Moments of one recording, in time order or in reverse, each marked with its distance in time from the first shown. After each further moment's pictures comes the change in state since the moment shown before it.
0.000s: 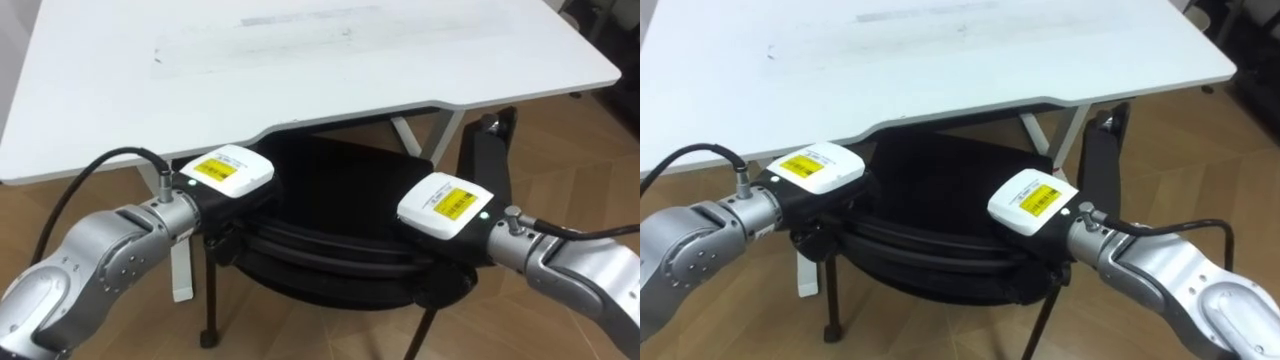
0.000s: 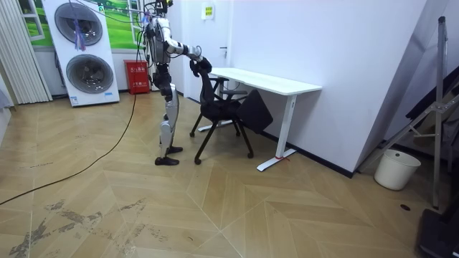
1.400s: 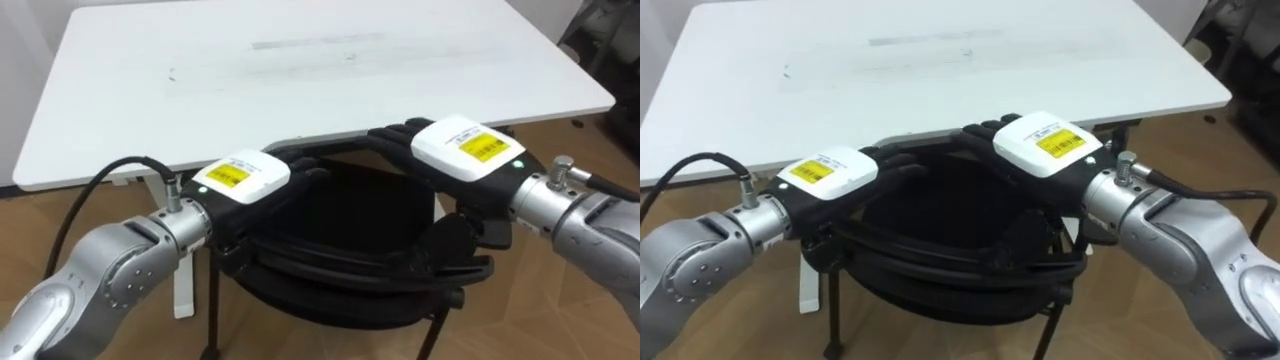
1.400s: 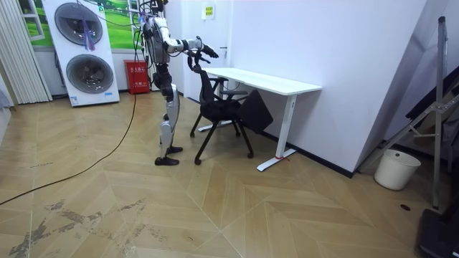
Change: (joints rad) left arm 0.061 -0.048 0.032 -0.115 -0.040 0.012 -0.007; right arm -0.012 0.014 -0.153 -0.127 0.286 0.117 0.000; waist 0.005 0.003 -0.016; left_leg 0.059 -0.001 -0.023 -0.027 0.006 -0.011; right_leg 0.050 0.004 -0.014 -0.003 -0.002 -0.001
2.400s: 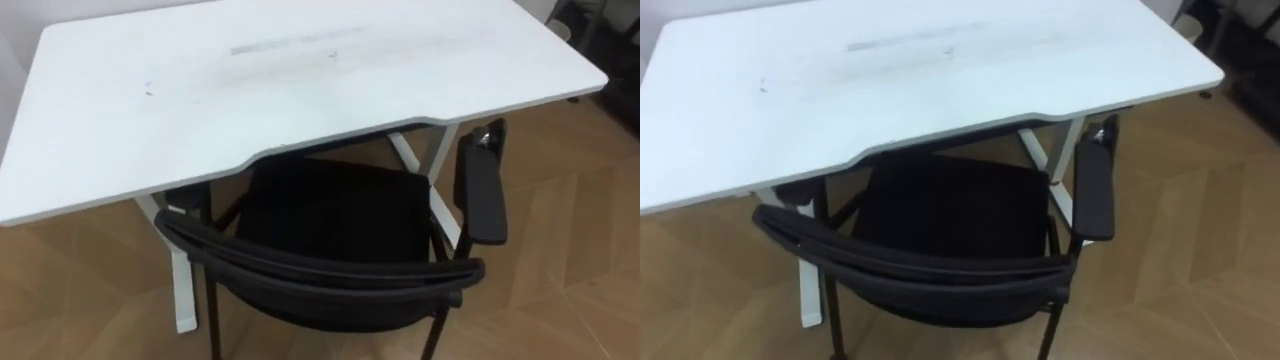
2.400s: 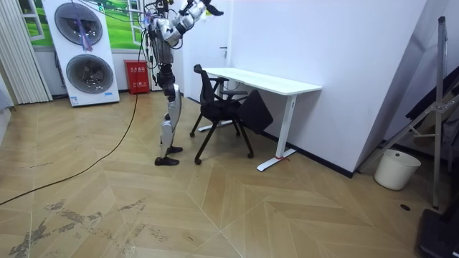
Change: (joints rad) left arm 0.103 0.385 1.135 0.096 -0.118 -0.122 0.687; right arm 0.036 -0.314 -0.943 0.214 0.162 -0.048 -0.652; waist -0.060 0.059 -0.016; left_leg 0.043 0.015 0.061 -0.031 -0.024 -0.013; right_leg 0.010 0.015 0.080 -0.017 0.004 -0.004
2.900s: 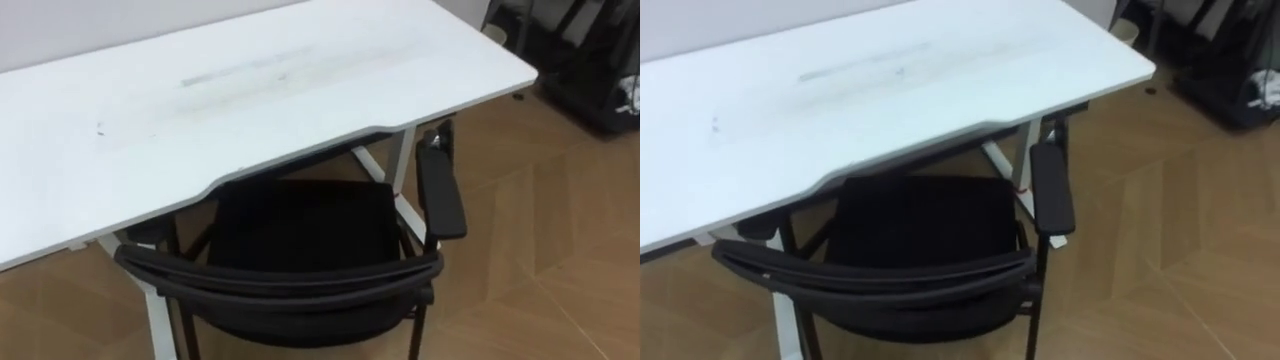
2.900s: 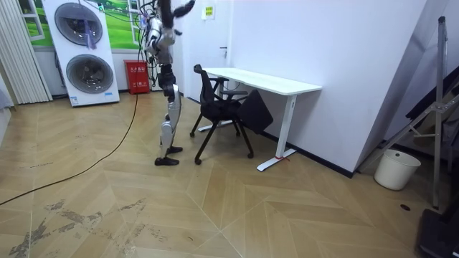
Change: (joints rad) left arm 0.360 -0.470 0.109 0.367 -0.530 0.121 0.525; right arm 0.446 0.459 -0.249 0.169 0.555 0.106 -0.580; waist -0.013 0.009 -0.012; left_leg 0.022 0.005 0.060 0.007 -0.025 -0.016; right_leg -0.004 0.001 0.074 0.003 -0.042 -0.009
